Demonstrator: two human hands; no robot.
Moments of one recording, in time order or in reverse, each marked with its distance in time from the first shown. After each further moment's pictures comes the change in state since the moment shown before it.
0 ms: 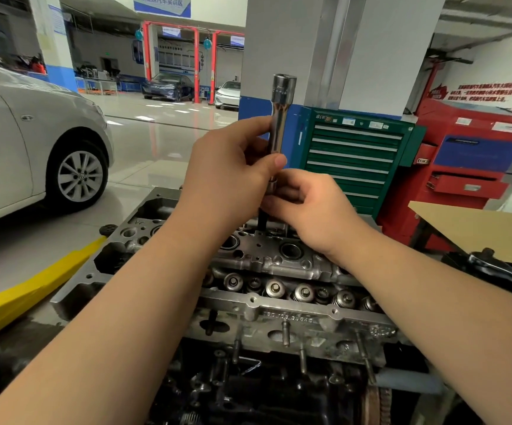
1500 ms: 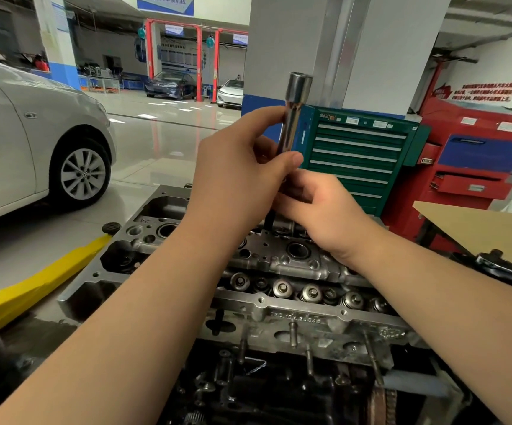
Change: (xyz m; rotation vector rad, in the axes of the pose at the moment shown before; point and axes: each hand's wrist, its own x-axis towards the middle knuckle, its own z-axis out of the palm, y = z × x) left_hand -0.003 0.001 0.003 0.038 0.074 0.096; right_hand 0.001 0.006 0.001 0.142 -0.067 -0.045
